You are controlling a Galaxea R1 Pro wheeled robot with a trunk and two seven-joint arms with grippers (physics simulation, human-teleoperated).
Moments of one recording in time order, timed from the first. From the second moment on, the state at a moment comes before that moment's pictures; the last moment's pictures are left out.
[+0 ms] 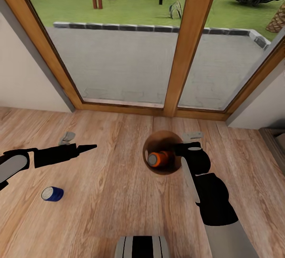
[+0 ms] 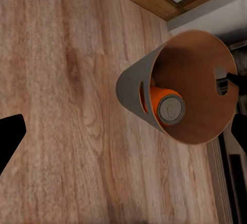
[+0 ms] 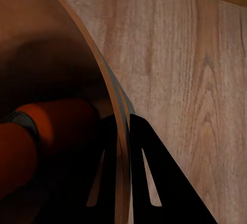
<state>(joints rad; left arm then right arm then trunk) -0.75 0.85 -0.64 -1.53 1.55 0.58 -0.18 -0.63 0.12 0.18 -1.58 0.06 1.05 -0.33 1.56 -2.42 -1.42</state>
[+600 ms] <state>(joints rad) -0.75 0.85 -0.71 -1.53 1.54 0.58 -0.18 -0.63 0.12 0.18 -1.58 0.06 1.05 -0.33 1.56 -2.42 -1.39</state>
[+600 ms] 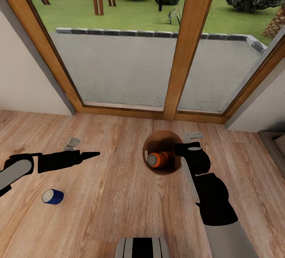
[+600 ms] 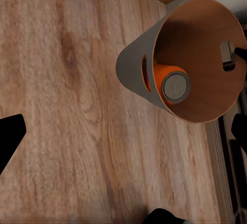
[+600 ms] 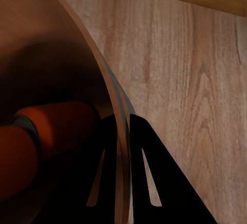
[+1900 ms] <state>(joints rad) -0.75 0.80 -0.76 -1.52 1.45 0.58 -0.17 -0.63 0.12 0.16 -1.58 0.05 1.05 -0.33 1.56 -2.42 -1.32</state>
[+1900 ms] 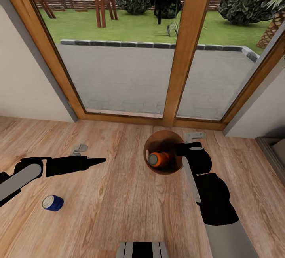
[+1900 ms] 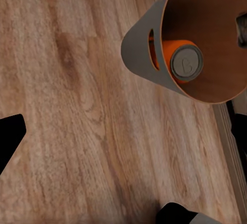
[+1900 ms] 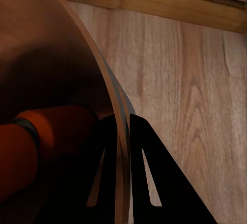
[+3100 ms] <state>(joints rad) -0.75 0.80 -0.76 -1.51 1.45 0.58 -0.17 -0.63 0.12 0.16 -1.58 0.05 1.05 -0.33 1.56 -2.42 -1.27</state>
